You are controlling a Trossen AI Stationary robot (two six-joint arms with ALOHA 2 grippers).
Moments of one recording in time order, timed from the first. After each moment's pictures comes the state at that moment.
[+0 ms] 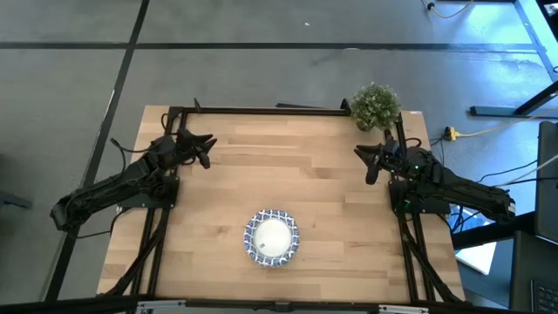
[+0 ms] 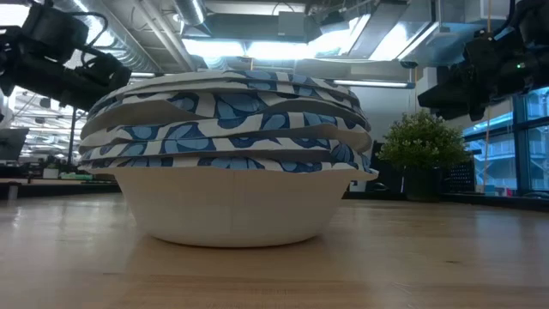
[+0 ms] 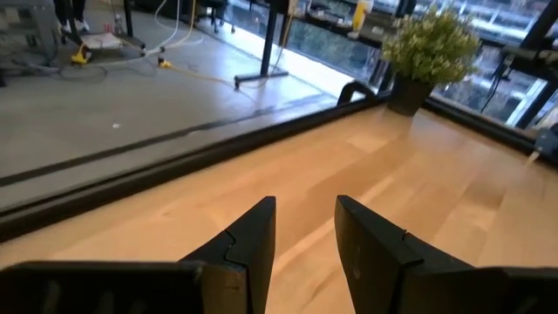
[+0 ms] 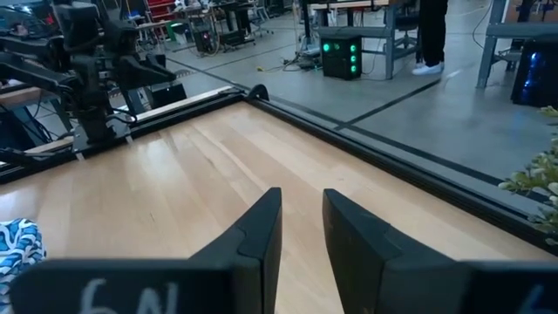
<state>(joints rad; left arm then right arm) 0.65 0.30 0.08 0.00 -0.08 -0.23 -0.34 0.15 0.16 -0.15 0.18 0.21</state>
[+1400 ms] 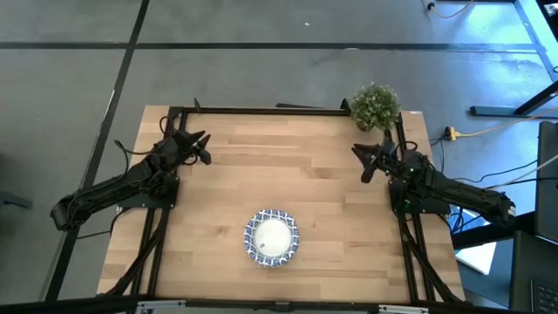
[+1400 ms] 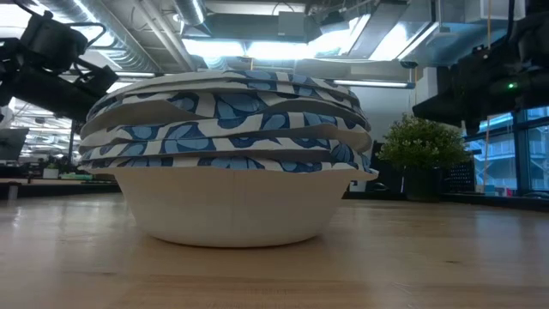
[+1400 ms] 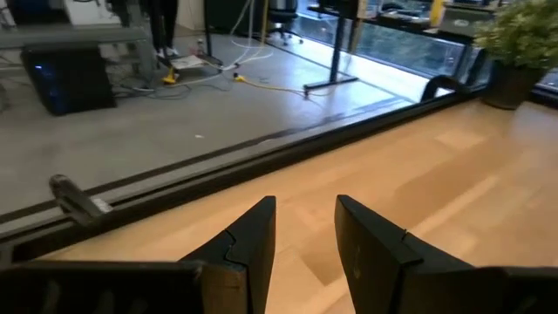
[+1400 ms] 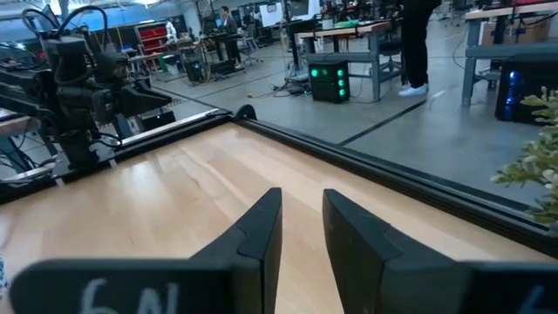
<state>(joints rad) 0.65 0.30 0.01 0.06 -0.30 -0.15 -0.38 0.15 0.01 0.08 0.19 0.21</state>
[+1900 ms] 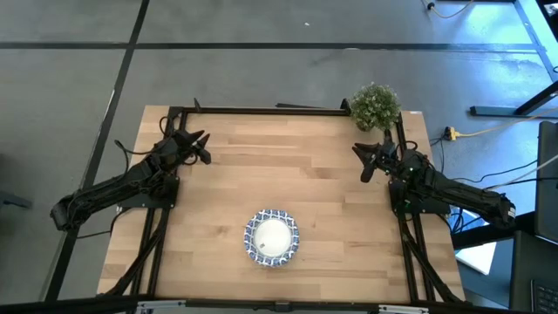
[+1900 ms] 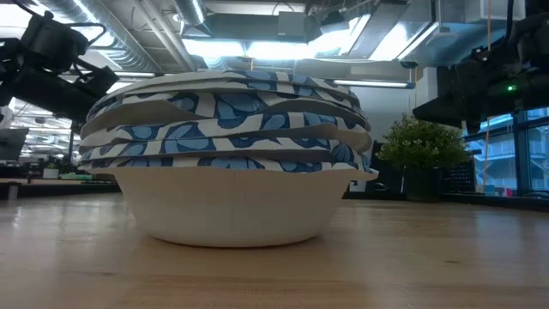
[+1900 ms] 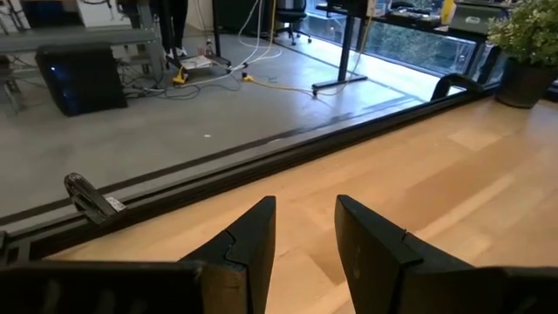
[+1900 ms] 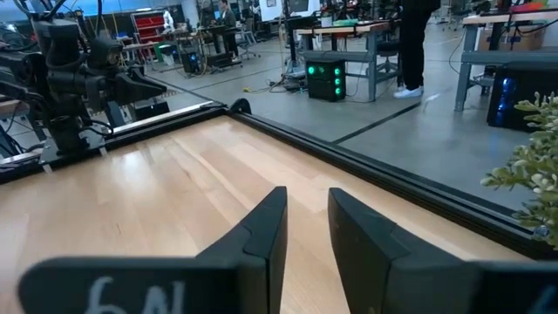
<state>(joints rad) 0.65 0.31 0.01 0.06 -0.33 -0.14 -0.40 0.15 0.01 0.07 0.19 0.15</state>
